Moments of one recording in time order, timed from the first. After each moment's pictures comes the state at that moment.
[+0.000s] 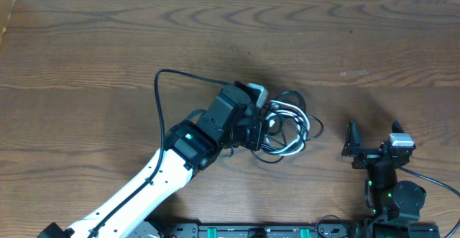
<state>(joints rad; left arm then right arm) -0.71 1.28 0.93 -0.44 0.31 -0.44 -0.13 0.01 0.01 -0.06 -0.14 0.07</state>
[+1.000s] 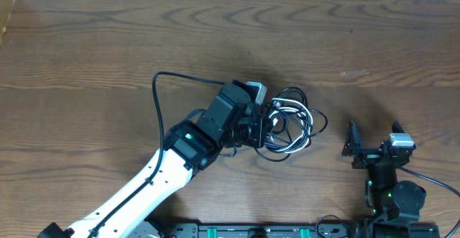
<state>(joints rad) -0.71 1.28 0.93 -0.42 0.32 -0.59 -0.13 0.01 0.01 -0.06 -0.14 0.07</state>
